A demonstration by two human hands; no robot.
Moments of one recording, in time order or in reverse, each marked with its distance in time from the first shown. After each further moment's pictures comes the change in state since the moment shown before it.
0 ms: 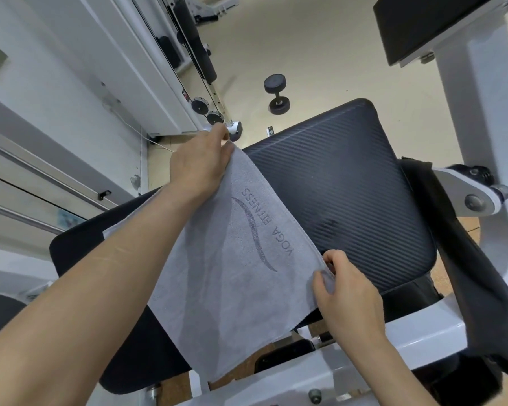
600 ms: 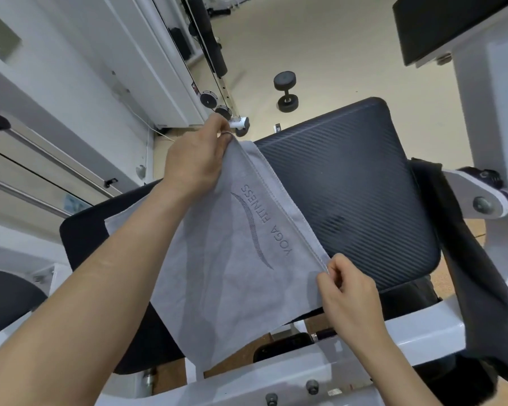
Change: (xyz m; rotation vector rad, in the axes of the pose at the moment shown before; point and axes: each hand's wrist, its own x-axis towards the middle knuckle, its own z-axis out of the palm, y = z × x) left_hand -0.025 -0.003 -0.028 -0.176 0.046 -0.031; right_hand -0.007 -0.008 -0.012 0.325 -0.165 0.118
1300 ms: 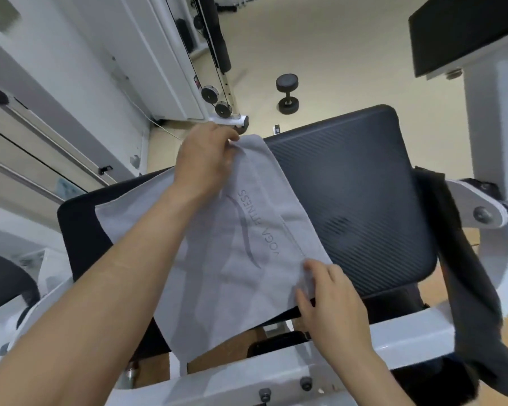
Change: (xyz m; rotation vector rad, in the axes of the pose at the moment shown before) left_hand -0.010 -0.016 0.014 -0.037 0.115 0.006; right_hand -0.018 -0.001 0.022 -0.519 -0.051 -0.218
